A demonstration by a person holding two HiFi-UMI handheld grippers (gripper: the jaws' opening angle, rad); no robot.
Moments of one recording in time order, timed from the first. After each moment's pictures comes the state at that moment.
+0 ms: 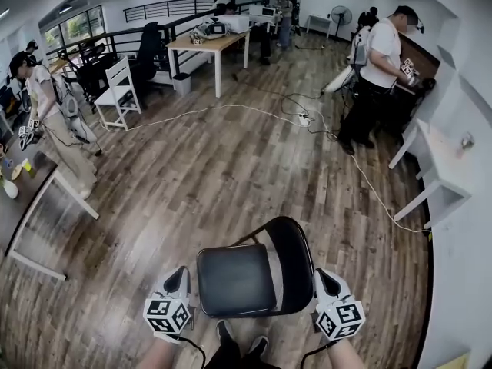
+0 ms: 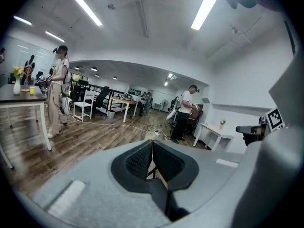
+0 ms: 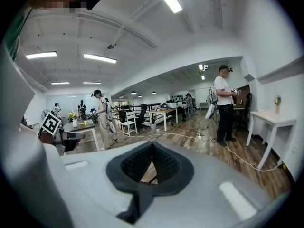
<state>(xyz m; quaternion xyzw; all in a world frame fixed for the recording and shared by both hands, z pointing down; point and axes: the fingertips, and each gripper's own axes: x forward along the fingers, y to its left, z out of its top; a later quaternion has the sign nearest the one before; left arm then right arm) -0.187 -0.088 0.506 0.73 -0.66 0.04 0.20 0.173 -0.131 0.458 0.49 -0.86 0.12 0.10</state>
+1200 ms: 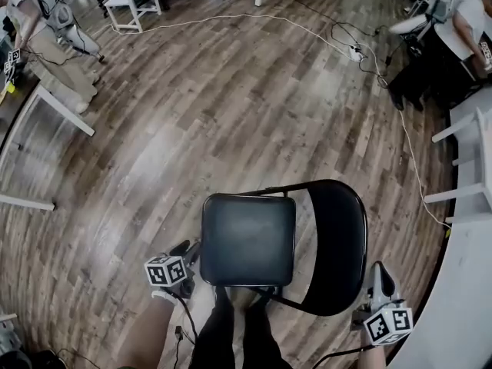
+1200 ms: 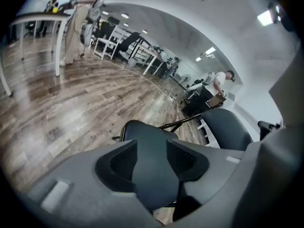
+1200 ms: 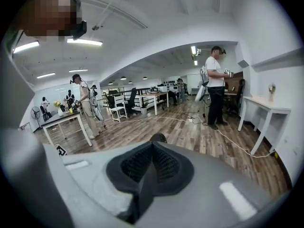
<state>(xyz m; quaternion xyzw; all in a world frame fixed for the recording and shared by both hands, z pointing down) -0.259 -0.128 0.908 0.63 -0.60 0.07 0.49 0.196 -0.244 0.626 0.53 -0.81 0.18 0.17</state>
